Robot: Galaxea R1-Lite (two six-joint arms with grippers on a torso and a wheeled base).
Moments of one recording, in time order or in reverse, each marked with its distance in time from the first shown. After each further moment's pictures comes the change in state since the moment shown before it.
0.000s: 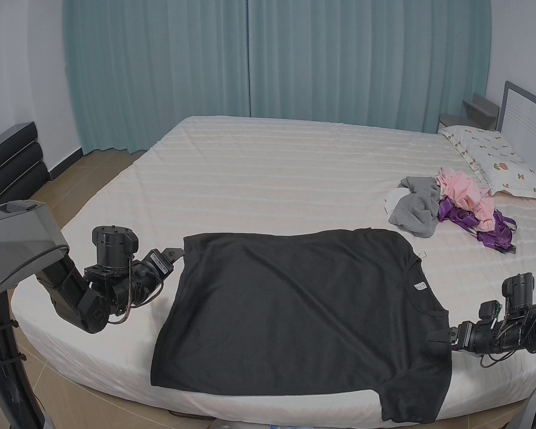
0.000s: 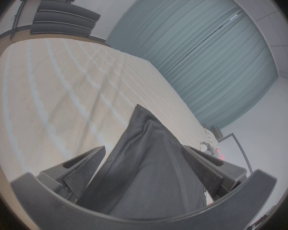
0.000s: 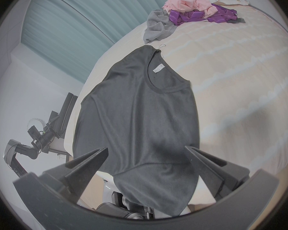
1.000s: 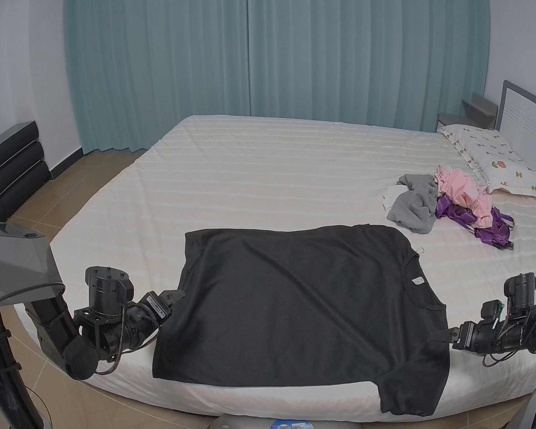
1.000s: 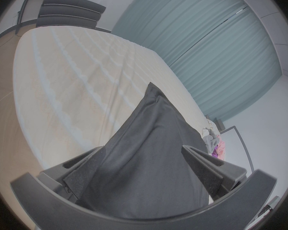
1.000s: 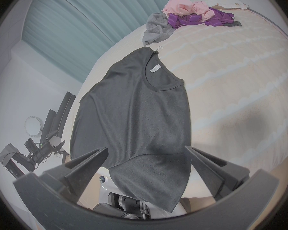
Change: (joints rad) left arm -0.090 -0.068 0.349 -0.188 0.039 -0.067; right arm -0.012 -0.012 0.005 0.001 -0.022 -0.027
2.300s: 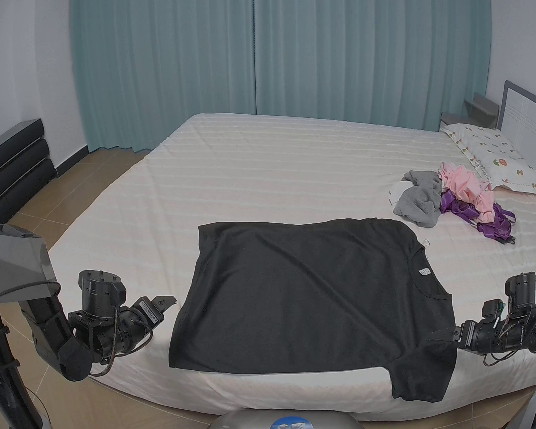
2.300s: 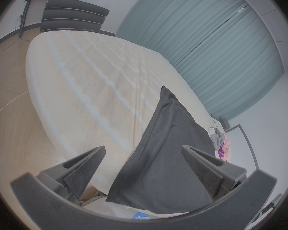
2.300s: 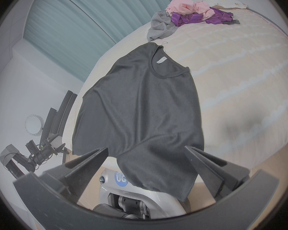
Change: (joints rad) left arm 0.036 0.000 0.036 0.001 -0.010 0.044; right arm -0.010 -0.004 -0.001 -0.001 0.000 -0.001
